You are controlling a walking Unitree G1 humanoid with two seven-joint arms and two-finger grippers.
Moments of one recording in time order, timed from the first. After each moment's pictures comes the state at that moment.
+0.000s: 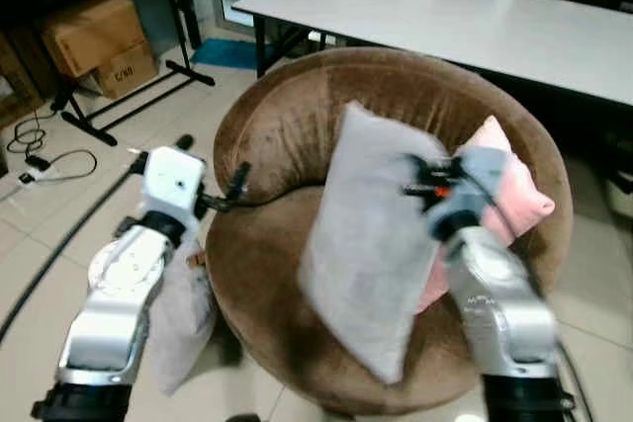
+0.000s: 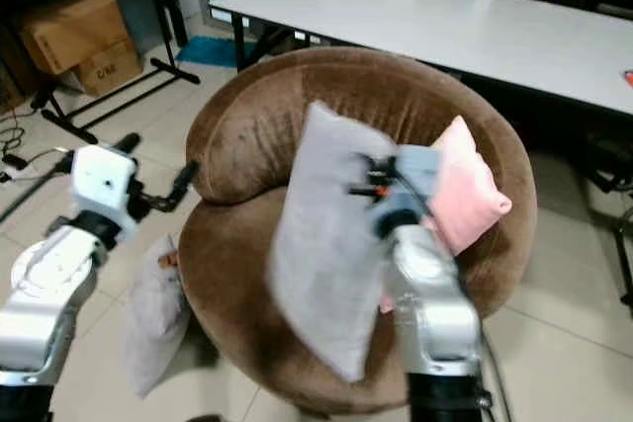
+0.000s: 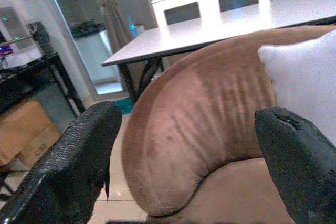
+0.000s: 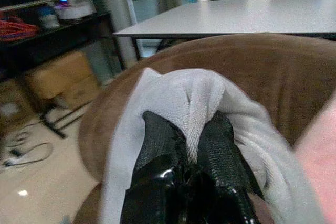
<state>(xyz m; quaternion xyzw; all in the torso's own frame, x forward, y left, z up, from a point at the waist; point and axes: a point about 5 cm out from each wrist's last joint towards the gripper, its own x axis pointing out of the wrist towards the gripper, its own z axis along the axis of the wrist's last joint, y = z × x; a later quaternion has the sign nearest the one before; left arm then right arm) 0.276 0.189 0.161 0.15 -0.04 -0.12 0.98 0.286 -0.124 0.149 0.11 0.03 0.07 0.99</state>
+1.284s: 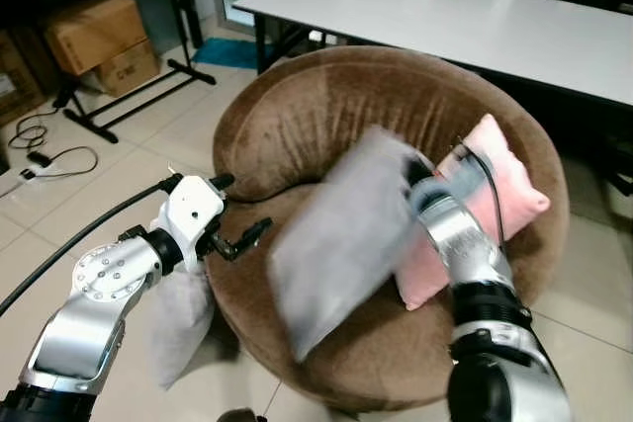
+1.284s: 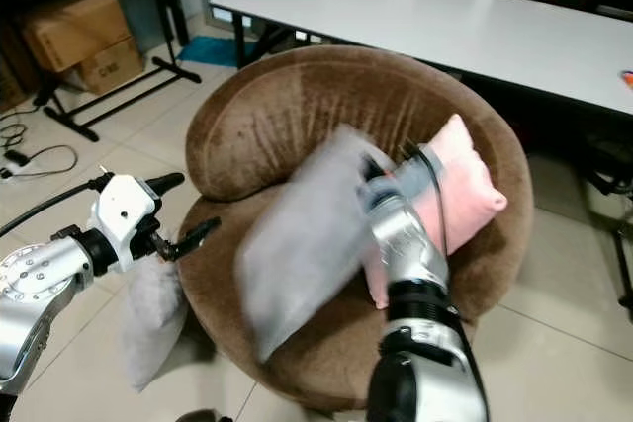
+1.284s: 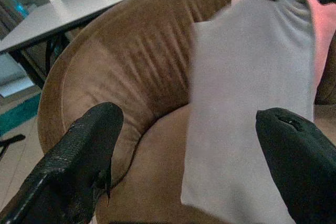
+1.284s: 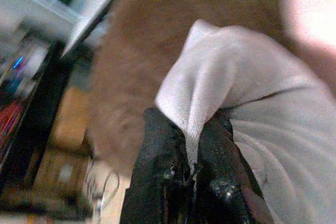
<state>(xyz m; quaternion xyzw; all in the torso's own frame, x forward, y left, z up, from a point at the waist) 0.261 0.187 0.145 0.20 0.05 -0.33 0.92 0.351 -0.155 0.090 0.45 0.15 -0.10 0.87</state>
